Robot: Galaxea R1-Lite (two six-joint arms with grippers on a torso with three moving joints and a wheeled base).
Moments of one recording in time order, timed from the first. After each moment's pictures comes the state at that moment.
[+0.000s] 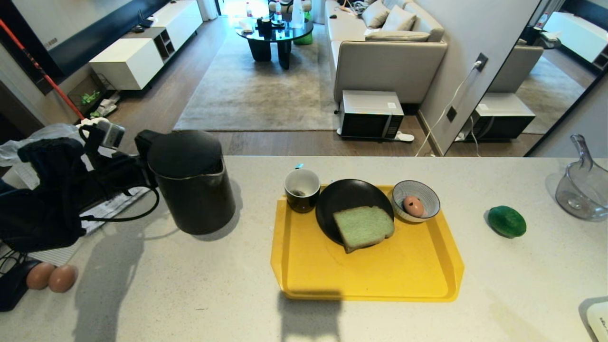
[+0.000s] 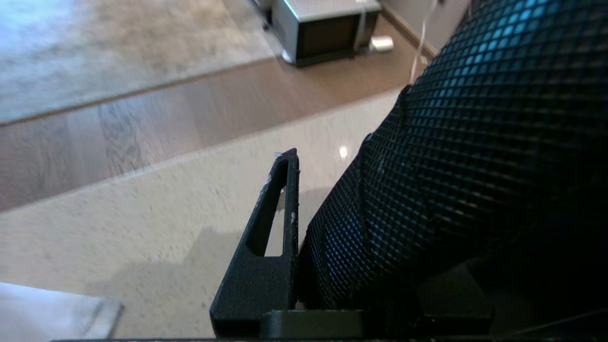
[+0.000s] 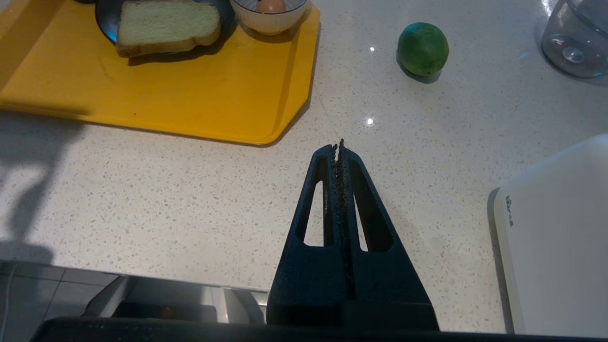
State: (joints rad) left arm 0.19 2.02 -1.05 -1.07 -0.70 0.04; right arm 0.00 0.00 -0.03 0.09 0.02 -0.04
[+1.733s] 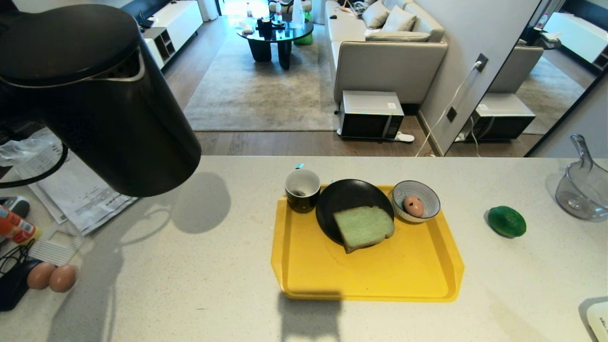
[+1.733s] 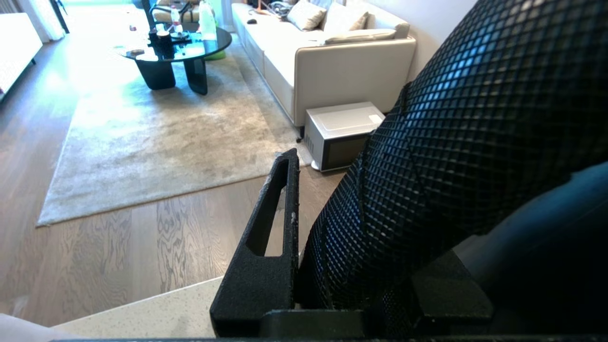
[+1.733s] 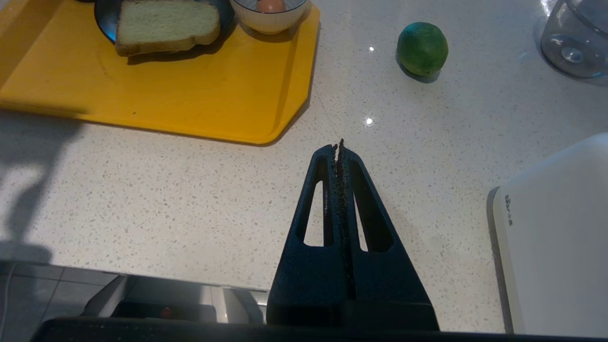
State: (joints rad) left arm 0.25 1.50 -0.98 -0.97 -0.64 -0.14; right arm 0.00 0.00 -0.03 0.09 0.02 -0.05
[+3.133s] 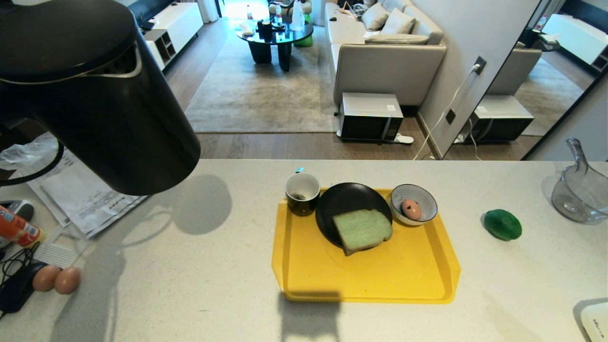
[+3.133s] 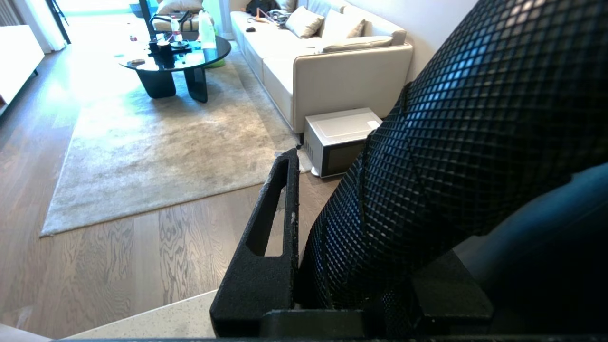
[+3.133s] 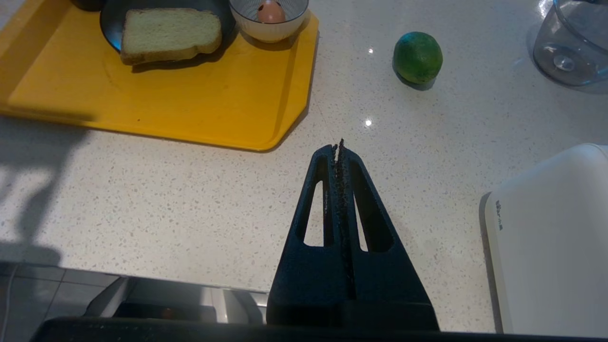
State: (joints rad) left arm 0.25 1.49 -0.99 -0.95 -0.64 -0.13; right arm 0.00 0.00 -0.03 0.09 0.02 -0.05
